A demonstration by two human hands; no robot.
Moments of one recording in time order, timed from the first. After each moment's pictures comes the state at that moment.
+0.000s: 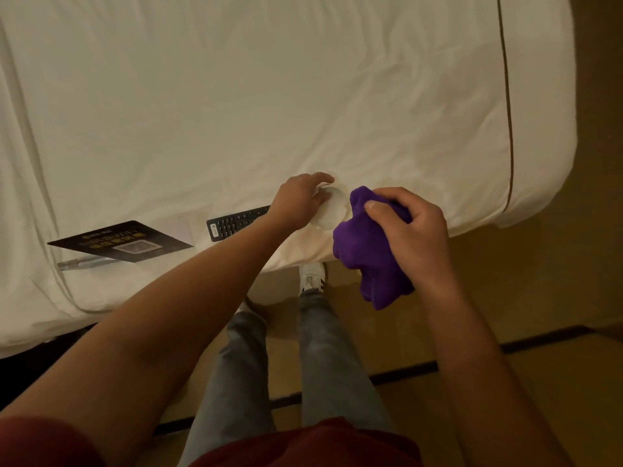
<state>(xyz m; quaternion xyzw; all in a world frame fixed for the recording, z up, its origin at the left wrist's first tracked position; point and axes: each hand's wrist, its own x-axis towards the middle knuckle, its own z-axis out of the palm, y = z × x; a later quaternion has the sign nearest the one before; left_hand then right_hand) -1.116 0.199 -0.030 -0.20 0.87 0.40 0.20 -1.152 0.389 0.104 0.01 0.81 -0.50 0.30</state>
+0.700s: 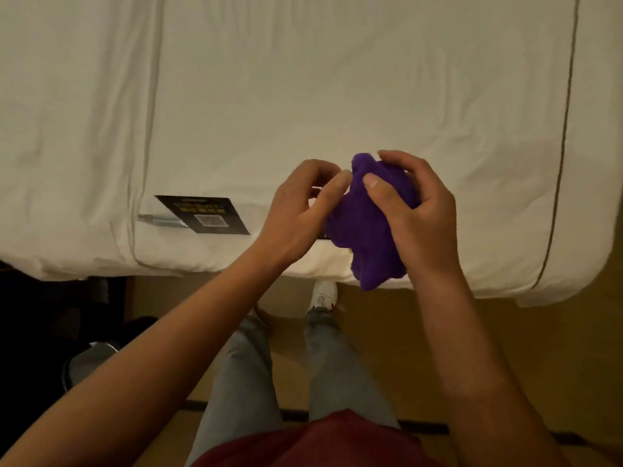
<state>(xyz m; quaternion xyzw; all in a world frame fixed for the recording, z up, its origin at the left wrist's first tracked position) -1.029 0.151 0.154 -0.33 0.72 0.60 -0.12 -1.139 0.276 0.178 -0.15 0.76 -0.56 0.29</state>
